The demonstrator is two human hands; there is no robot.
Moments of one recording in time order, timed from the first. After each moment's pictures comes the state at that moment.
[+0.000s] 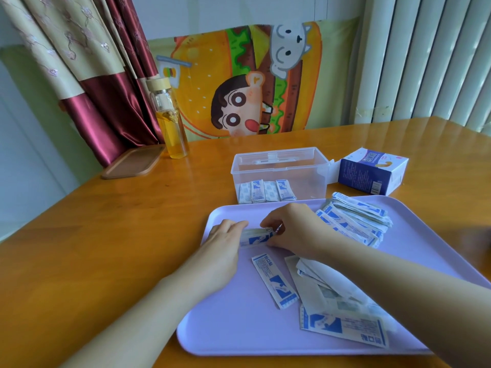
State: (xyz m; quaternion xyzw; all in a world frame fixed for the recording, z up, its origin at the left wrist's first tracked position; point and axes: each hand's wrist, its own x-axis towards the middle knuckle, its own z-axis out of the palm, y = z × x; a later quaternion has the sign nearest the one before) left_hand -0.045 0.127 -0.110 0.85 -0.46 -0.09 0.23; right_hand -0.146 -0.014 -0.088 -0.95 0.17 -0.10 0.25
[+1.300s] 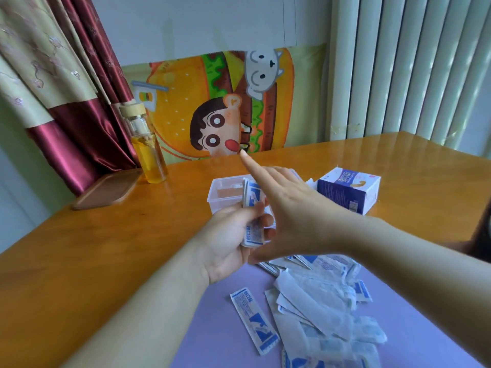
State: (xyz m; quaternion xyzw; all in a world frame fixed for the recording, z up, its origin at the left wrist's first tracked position) left_hand -0.078 0.065 -0.030 0.54 -0.28 -0.45 0.65; right_hand -0.176 -0.033 -0.015 -0.97 0.05 -0.21 0.07
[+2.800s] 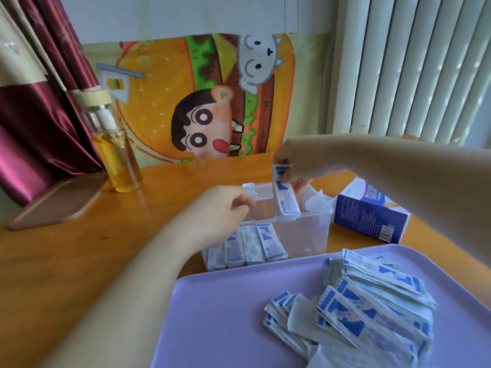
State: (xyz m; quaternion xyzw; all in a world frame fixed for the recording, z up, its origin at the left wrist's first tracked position) left_hand 0.039 -0.008 -0.035 0.80 -0.53 -0.09 0.26; right_hand -0.063 -0.166 0.018 -0.94 0.26 0.01 0.20
